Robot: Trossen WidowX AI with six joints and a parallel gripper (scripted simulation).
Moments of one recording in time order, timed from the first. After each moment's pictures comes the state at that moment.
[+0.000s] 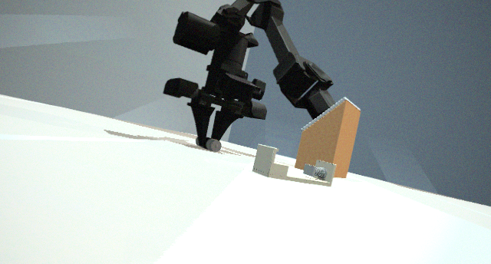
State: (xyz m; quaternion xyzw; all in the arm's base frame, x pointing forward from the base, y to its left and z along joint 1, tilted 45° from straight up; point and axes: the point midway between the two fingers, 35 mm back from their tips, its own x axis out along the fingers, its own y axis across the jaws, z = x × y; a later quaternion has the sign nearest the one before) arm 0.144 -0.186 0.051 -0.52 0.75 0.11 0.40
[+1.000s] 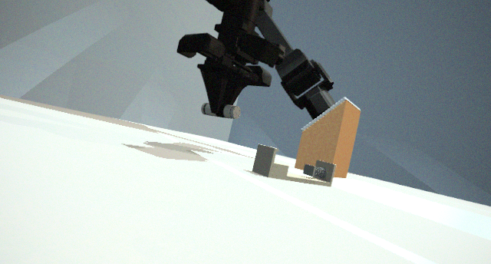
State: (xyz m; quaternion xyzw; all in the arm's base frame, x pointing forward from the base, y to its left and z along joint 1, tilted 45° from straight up) arm 0.195 -0.124 0.063 -0.58 0.71 0.26 0.30
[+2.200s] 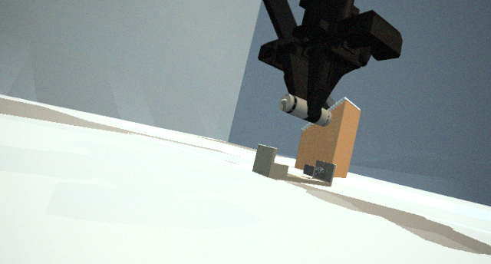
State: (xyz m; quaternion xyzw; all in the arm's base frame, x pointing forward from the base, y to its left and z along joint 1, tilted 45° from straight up) arm 0.270 -0.003 -0.050 -0.68 0.45 0.58 -0.06
